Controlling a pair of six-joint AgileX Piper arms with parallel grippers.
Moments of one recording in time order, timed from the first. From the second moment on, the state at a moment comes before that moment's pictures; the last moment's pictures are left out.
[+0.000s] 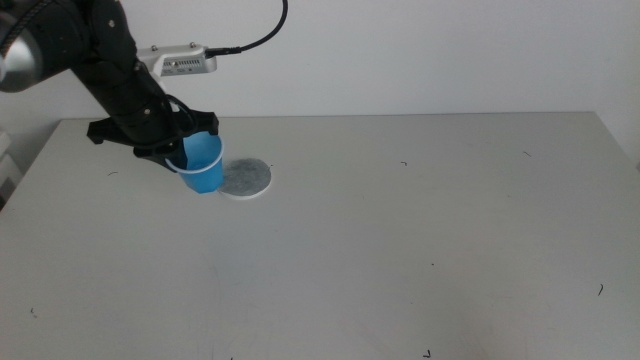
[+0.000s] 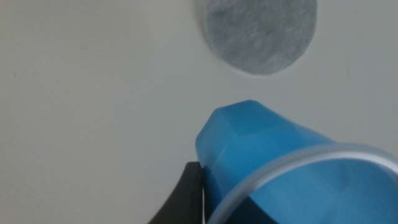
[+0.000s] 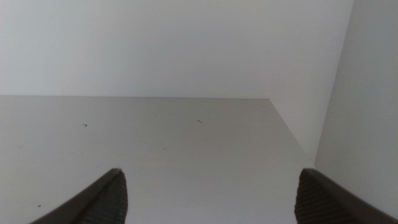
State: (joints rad) left arm -0.15 1.89 -1.59 -0.11 1.00 -0.10; right arm -0.05 -0.02 0.03 -0.03 0.14 0.03
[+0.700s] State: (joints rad) left arm -0.19 2.37 -2.14 -0.13 1.12 -0.15; right arm -0.05 -0.02 0.03 -0.03 0.14 0.03
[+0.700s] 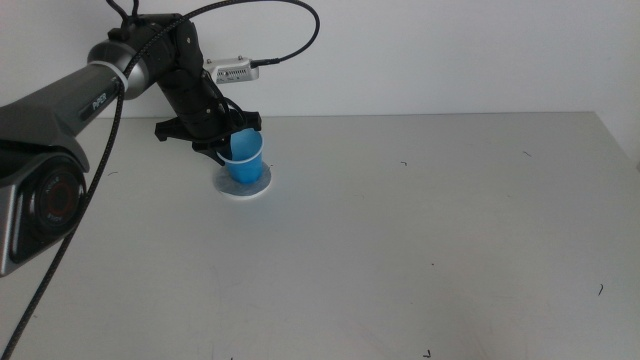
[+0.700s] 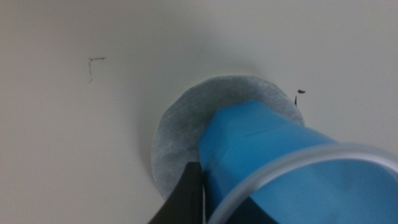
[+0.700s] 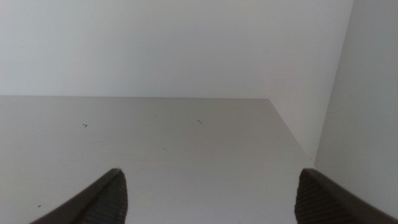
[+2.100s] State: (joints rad) left arm -0.19 1.64 -2.09 -0.13 1.26 0.10; right arm -0.05 -0.02 0.03 -0.03 0.14 0.03
